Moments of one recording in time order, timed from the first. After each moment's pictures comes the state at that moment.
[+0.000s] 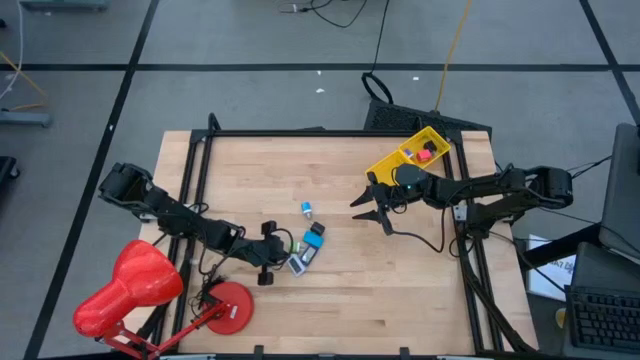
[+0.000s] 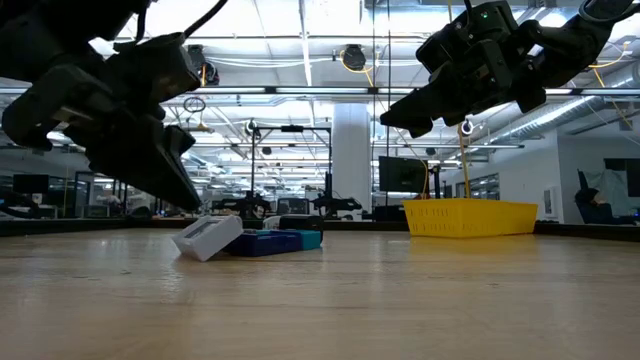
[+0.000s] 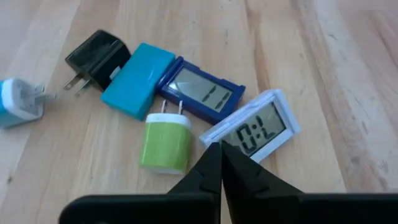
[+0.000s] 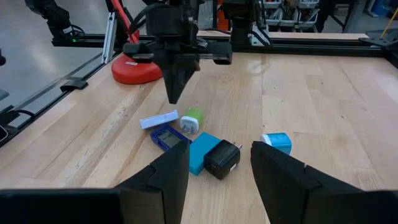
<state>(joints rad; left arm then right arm) -0.39 1.50 0.54 0.19 -0.26 -0.24 -0.24 1.31 0.49 0.53 -0.47 -0.09</state>
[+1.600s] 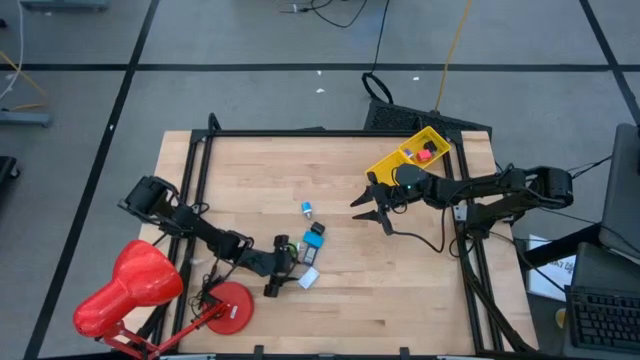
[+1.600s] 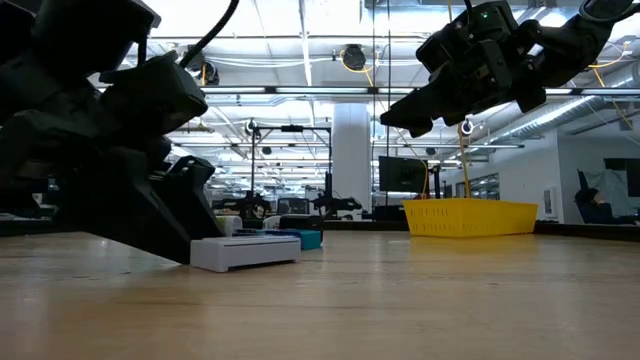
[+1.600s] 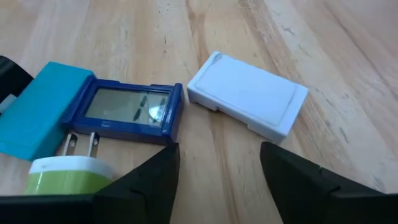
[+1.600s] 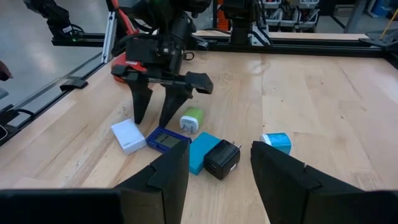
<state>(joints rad) -0.43 1.76 0.55 0.48 -0.19 -0.16 -0.24 1.31 0.49 0.53 -0.47 -0.10</state>
